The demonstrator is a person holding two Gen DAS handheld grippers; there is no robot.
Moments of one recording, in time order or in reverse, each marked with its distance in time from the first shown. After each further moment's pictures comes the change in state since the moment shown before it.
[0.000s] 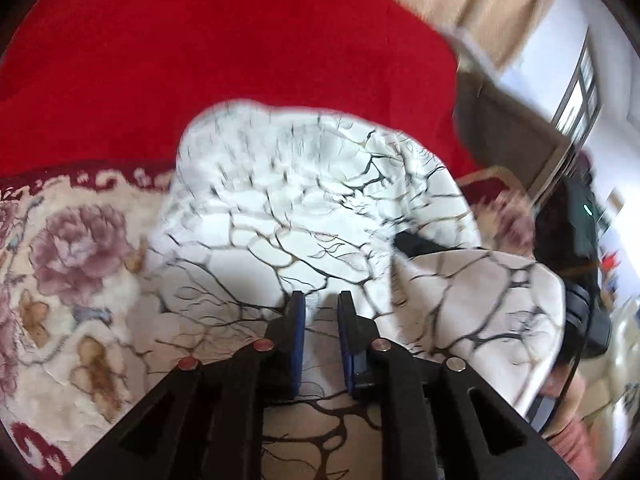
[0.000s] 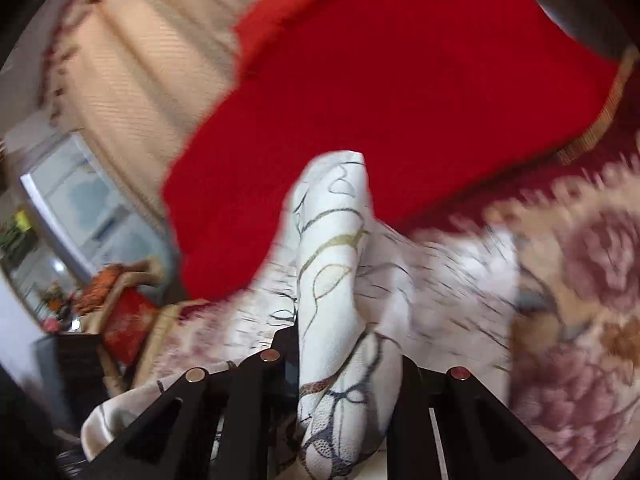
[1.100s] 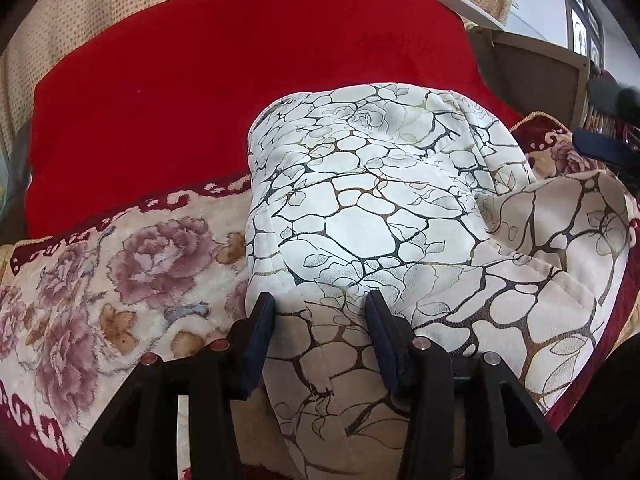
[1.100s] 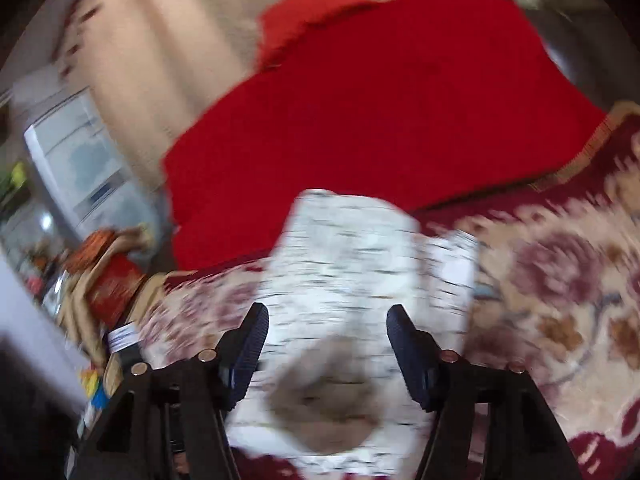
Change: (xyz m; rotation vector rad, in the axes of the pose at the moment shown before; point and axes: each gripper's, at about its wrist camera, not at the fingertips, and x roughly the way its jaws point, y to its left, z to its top) left arm -0.018 0.035 -0.034 0.198 -0.086 0.249; right arm -0.095 0.041 -0.030 -0.197 -0.017 -0.035
